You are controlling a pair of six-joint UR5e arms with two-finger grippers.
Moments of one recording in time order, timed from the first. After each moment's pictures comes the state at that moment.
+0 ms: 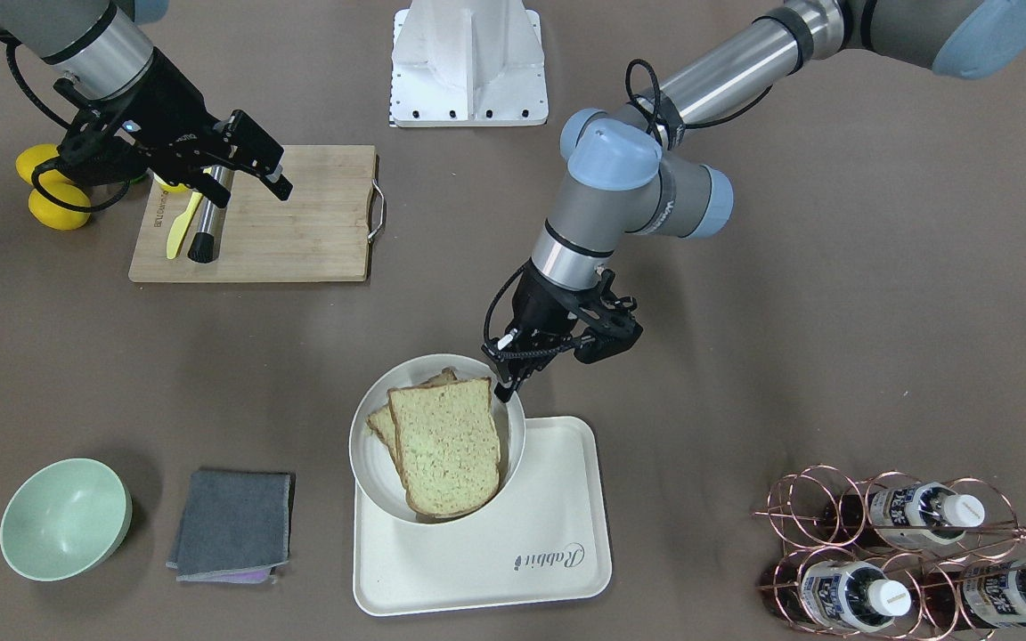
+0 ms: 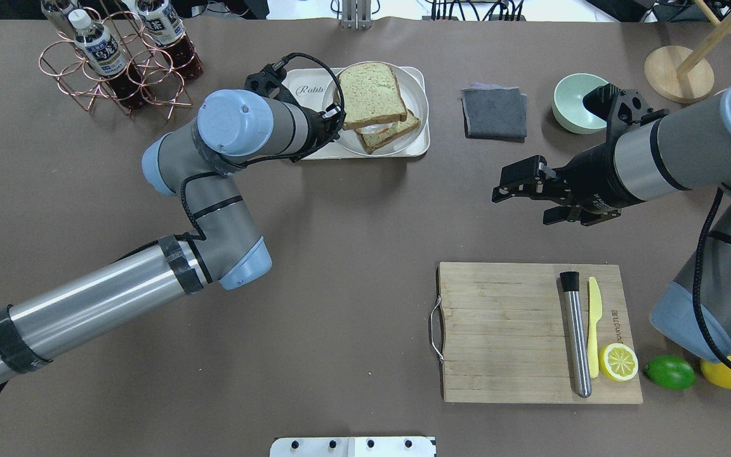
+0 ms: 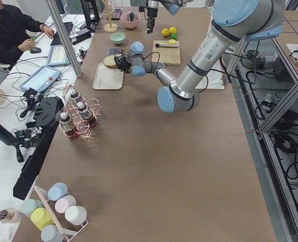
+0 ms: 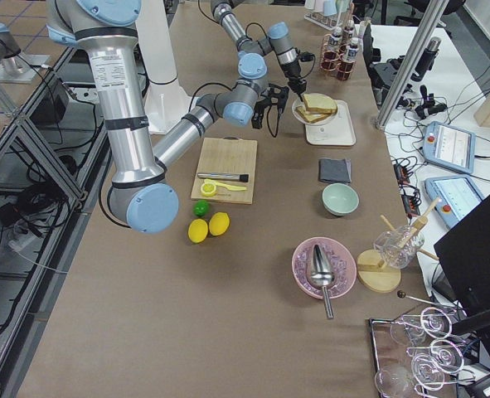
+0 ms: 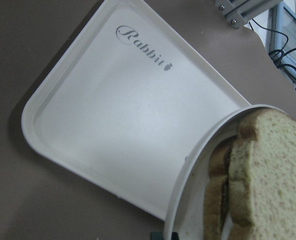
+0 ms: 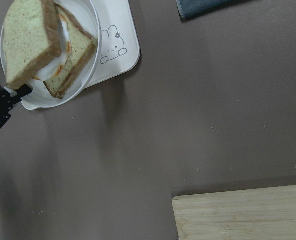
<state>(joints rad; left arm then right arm) -0.65 -2.39 -1.21 -2.32 -1.66 -1.83 0.79 -1.36 2.08 -1.18 2.15 1.45</state>
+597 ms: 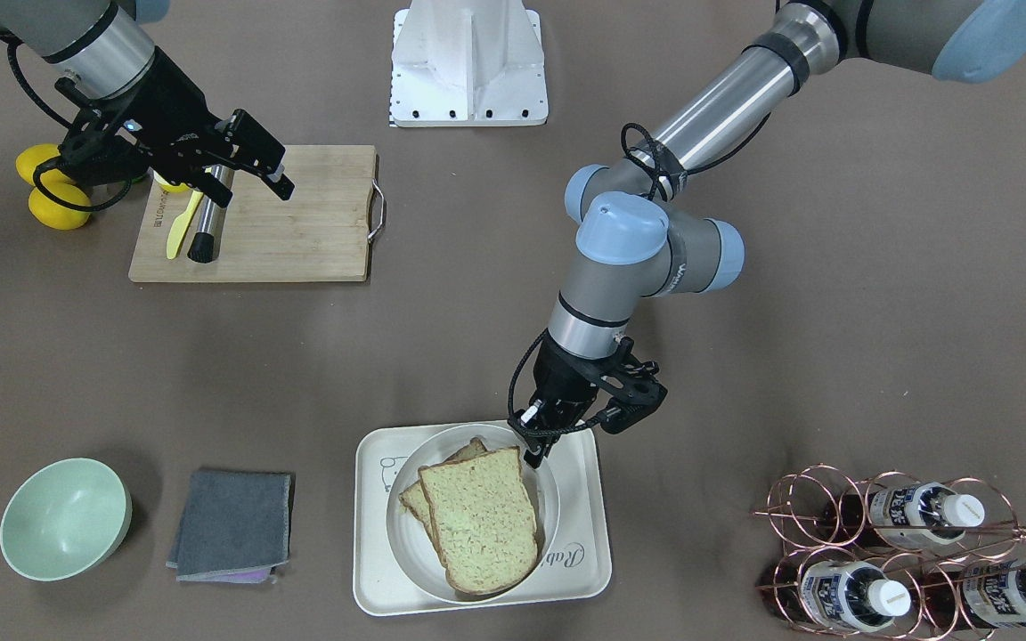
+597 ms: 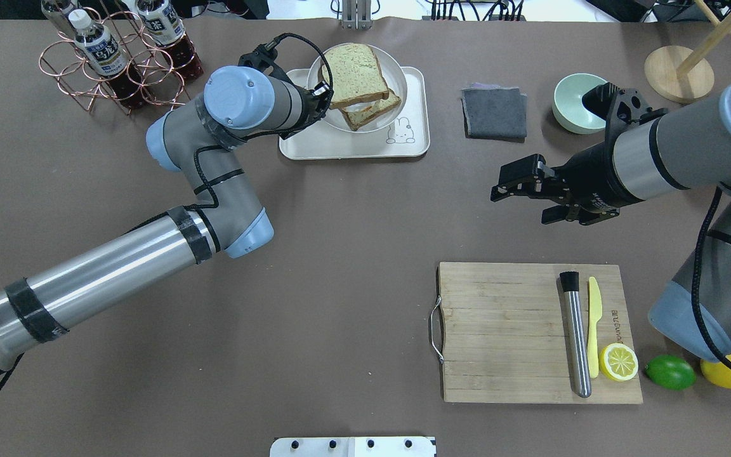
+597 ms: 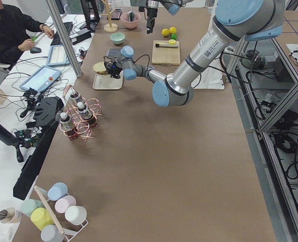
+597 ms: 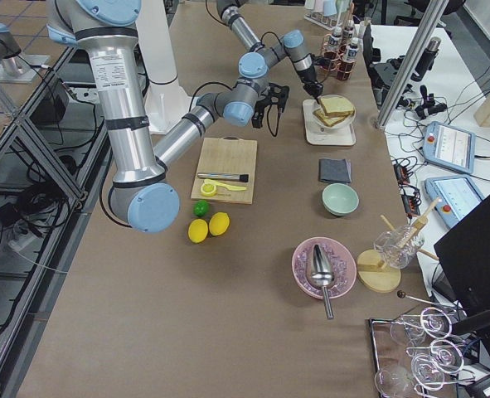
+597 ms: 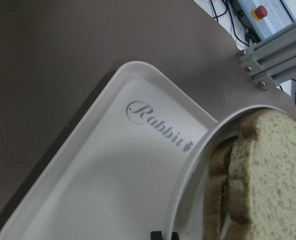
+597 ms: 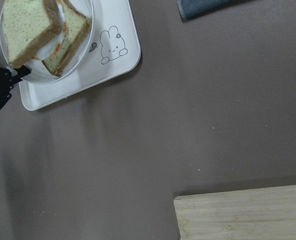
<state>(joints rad) -0.71 -2.46 -1.03 -2.36 -1.65 -1.81 0.79 -1.36 2.08 -1.18 2.15 1.45</state>
